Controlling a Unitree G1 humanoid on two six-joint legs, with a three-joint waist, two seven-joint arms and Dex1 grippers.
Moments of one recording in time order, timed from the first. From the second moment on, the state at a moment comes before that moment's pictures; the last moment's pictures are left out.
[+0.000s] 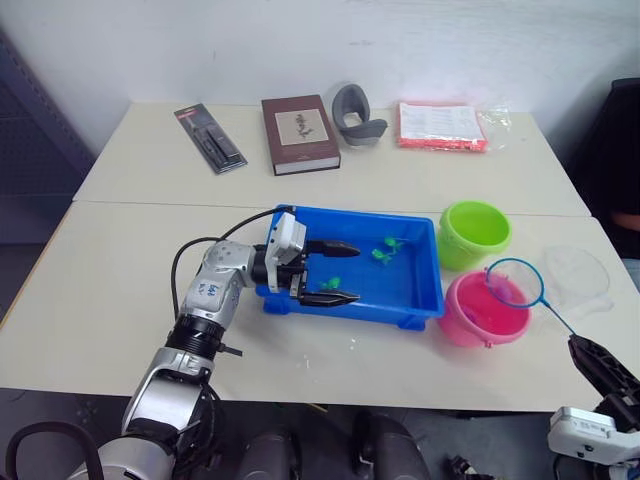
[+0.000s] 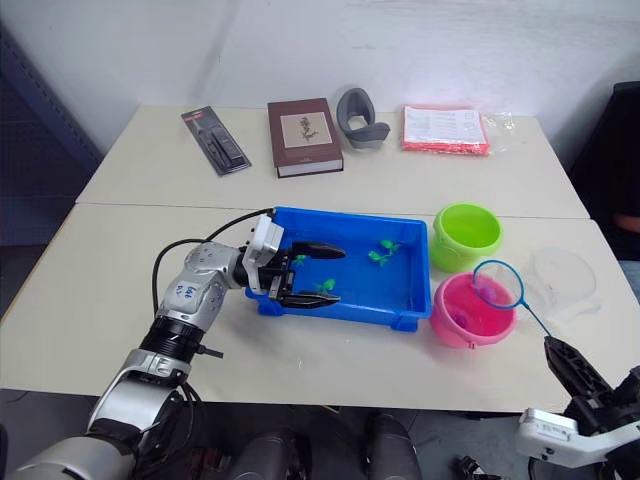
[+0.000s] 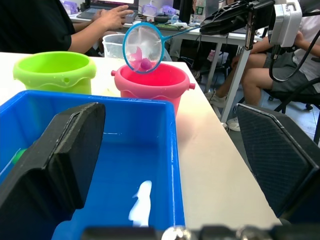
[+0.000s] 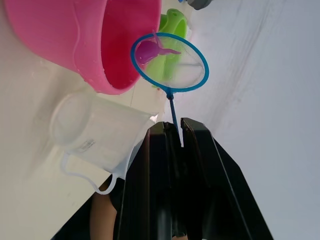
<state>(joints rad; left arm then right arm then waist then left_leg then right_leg) -0.70 0.28 -0.14 0.41 -0.38 0.07 -1.33 0.75 -0.49 -0.84 -0.58 -0.79 -0.68 0.25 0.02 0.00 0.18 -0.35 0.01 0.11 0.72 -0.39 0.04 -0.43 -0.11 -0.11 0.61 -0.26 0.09</state>
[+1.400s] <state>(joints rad) -0.73 0.41 -0.04 0.56 -0.35 0.01 -1.33 0.66 -0.72 -0.46 -0.96 0.50 0.19 0.42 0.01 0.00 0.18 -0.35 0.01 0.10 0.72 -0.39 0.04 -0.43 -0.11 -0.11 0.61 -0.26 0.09</state>
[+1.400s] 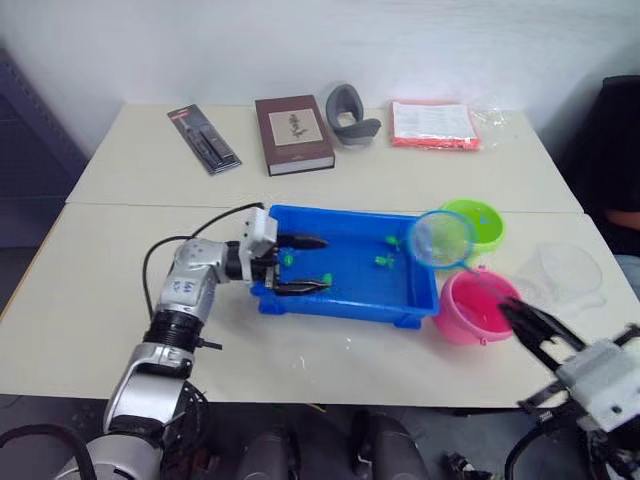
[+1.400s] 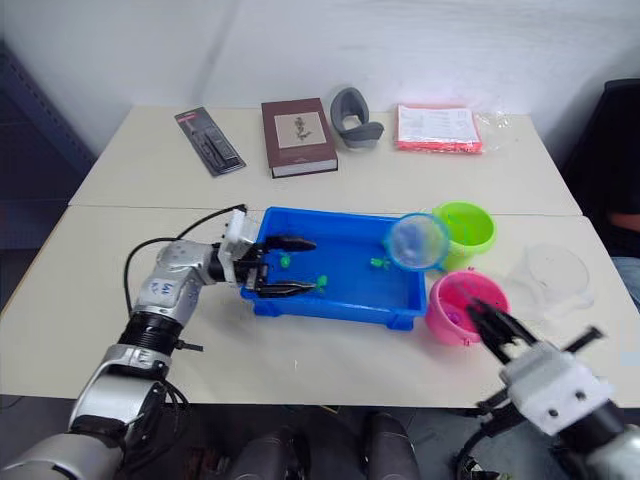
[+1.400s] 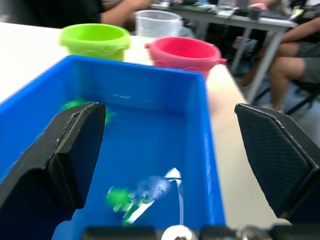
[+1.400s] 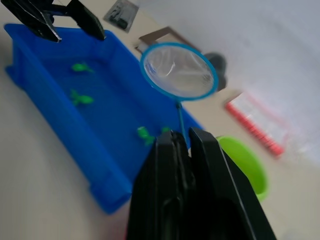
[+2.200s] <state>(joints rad) -0.66 0.49 0.02 0.48 -0.33 0.02 -1.27 -0.18 -1.14 -0.01 -0.66 1.78 0.90 -0.42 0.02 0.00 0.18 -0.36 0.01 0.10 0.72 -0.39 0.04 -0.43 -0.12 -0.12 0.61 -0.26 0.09</state>
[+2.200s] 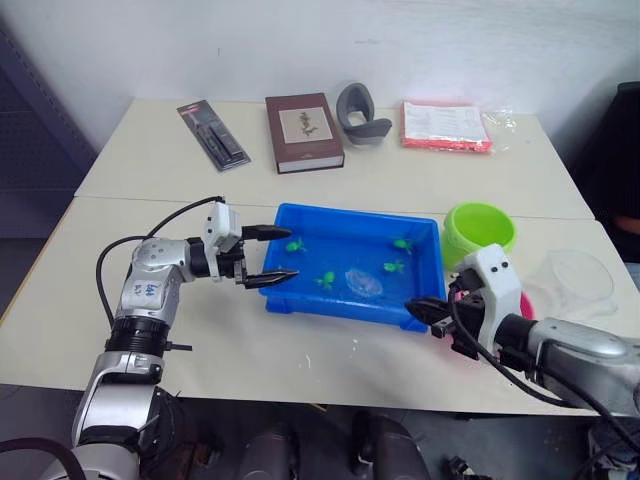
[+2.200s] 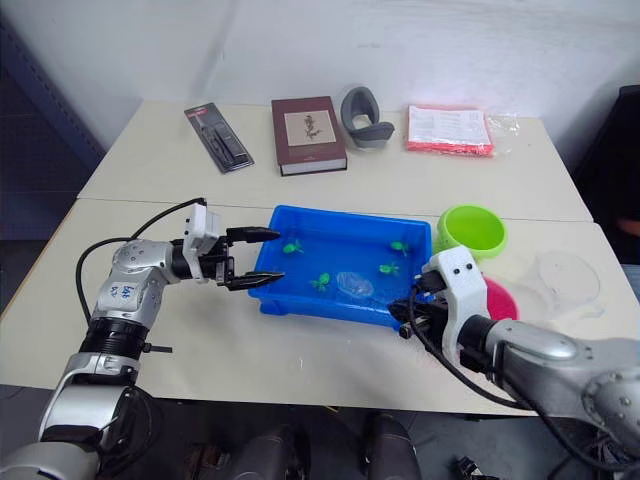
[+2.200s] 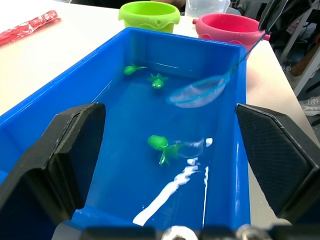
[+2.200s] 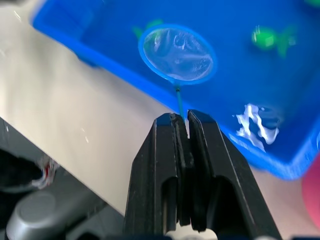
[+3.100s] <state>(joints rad) -0.70 0.52 -0.02 0.51 -0.32 0.03 -1.34 -0.07 -1.04 -0.04 -0.76 0.99 0.84 -0.01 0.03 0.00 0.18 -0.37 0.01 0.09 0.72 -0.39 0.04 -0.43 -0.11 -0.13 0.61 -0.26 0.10</state>
